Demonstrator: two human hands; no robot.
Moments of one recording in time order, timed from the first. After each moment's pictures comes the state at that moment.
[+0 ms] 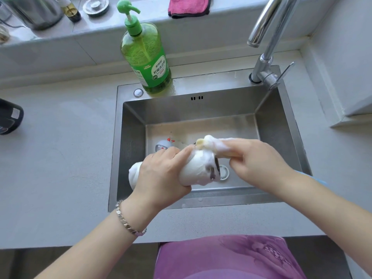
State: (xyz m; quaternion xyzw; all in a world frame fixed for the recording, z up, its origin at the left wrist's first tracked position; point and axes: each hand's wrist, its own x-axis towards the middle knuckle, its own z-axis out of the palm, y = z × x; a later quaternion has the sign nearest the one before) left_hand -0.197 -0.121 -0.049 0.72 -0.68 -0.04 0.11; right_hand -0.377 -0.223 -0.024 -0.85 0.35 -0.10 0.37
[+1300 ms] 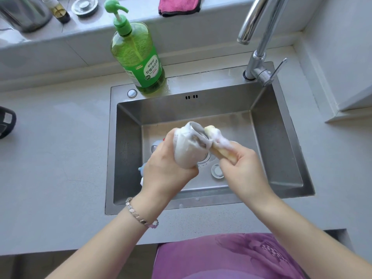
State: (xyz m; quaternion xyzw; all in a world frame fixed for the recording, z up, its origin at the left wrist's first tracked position) left_hand -0.220 -0.141 -0.039 0.81 -0.43 -0.29 0.27; right_hand -0.361 -0.188 -0.052 -0.58 0.49 -0.29 0.59
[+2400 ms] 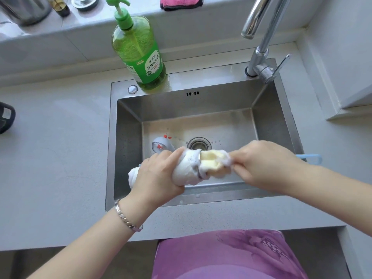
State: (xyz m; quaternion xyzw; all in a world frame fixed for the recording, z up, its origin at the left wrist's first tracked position) left_hand -0.192 -0.116 -0.071 0.73 -0.66 -0.14 0.10; right_hand -0.392 -0.226 -0.013 -0.93 0.30 0.07 0.21
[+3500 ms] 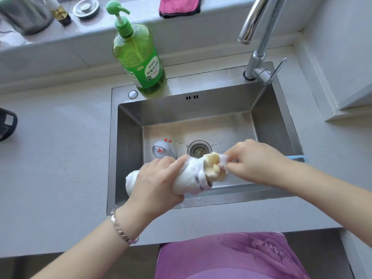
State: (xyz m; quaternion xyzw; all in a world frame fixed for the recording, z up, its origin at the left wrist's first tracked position) left_hand -0.188 -0.108 -0.065 0.70 -0.70 -0.08 0.11; right_hand -0.374 -0.230 0.000 -0.85 0.39 0.16 0.33
